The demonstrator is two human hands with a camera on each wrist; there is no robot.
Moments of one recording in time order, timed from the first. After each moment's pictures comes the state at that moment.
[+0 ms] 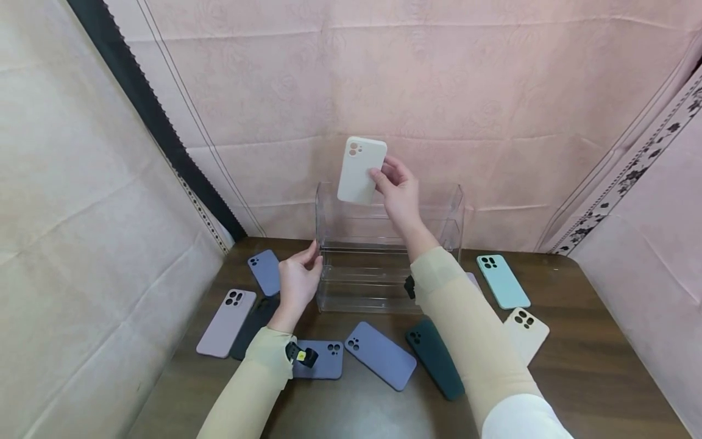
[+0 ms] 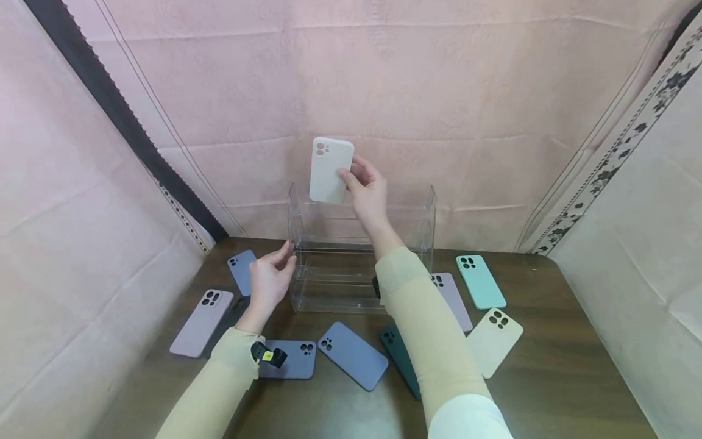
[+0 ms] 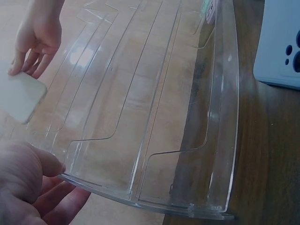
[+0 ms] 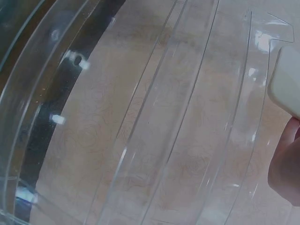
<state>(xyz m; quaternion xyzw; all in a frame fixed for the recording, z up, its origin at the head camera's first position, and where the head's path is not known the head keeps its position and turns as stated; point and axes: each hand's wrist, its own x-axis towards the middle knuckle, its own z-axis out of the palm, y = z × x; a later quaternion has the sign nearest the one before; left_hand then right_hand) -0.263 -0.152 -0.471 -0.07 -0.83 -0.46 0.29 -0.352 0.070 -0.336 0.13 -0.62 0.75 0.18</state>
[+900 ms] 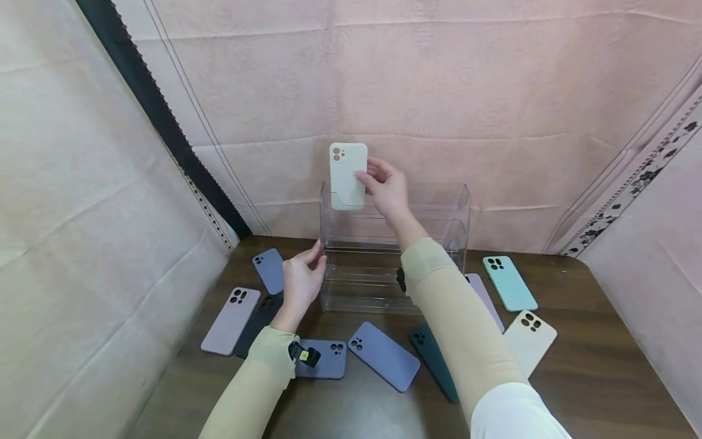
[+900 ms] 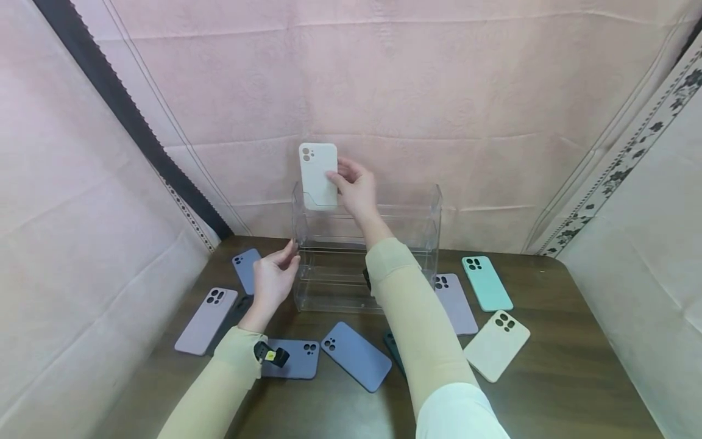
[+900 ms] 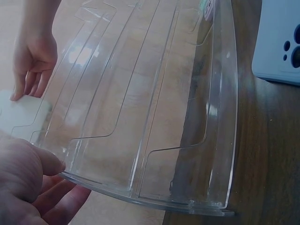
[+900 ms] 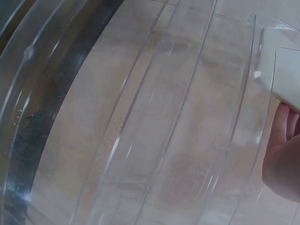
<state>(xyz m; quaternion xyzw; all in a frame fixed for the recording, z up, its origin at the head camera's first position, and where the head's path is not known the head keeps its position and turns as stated) -0.261 -0.153 -0.470 -0.07 -0.84 -0.45 0.30 -0.372 0.046 -0.337 0.11 -0.68 0.72 0.12</state>
